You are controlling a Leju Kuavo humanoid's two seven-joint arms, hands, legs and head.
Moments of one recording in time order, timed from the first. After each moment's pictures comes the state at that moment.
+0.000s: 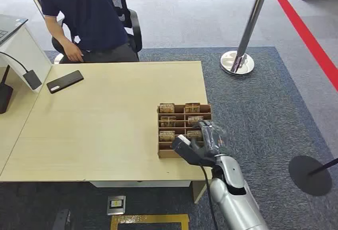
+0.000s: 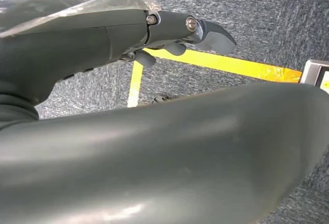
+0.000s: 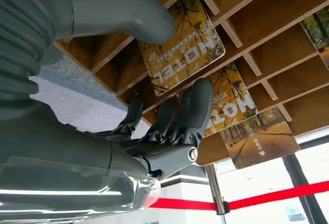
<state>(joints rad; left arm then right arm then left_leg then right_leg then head) -0.03 -0.11 0.50 -0.19 -0.45 0.09 -0.03 -0.23 0.12 0.29 -0.89 1.18 -0.26 -0.04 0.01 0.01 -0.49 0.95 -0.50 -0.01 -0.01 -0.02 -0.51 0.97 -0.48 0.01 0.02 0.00</state>
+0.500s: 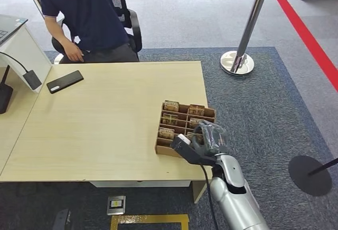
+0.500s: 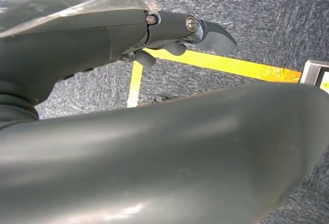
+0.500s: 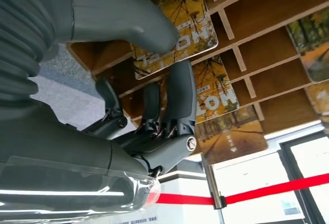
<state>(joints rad) -0.03 -0.11 0.50 -0.19 -0.46 0.09 -0.03 -0.24 0.13 0.28 -0.88 1.19 -0.27 -0.05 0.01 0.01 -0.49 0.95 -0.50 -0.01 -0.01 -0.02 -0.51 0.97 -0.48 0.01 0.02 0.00</state>
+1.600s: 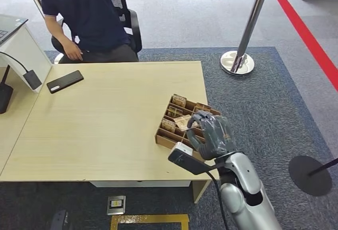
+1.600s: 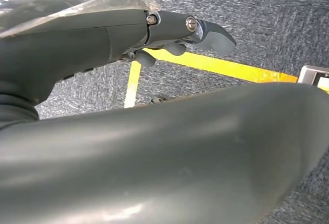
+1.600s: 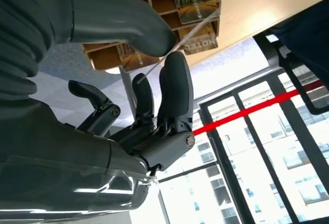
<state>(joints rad) -0.03 -0.11 0.55 -0.19 -0.48 0.08 -0.05 -0.14 0.02 0.39 -1.37 1.12 -0.10 -0.16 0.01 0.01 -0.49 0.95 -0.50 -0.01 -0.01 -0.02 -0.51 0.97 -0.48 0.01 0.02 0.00</state>
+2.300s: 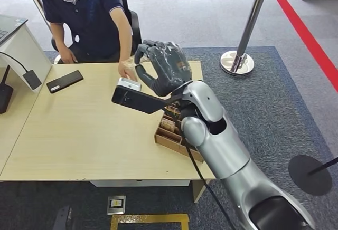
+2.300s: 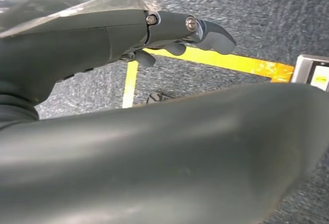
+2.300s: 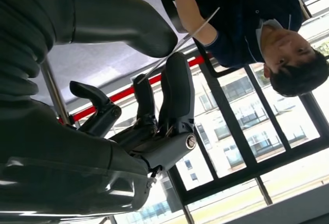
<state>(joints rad) -0.05 -0.13 0.55 -0.19 -0.50 0.07 -0.04 -0.77 0.21 0.58 -1.00 1.00 -0.08 -0.12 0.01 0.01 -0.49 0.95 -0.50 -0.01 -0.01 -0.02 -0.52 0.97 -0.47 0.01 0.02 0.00</state>
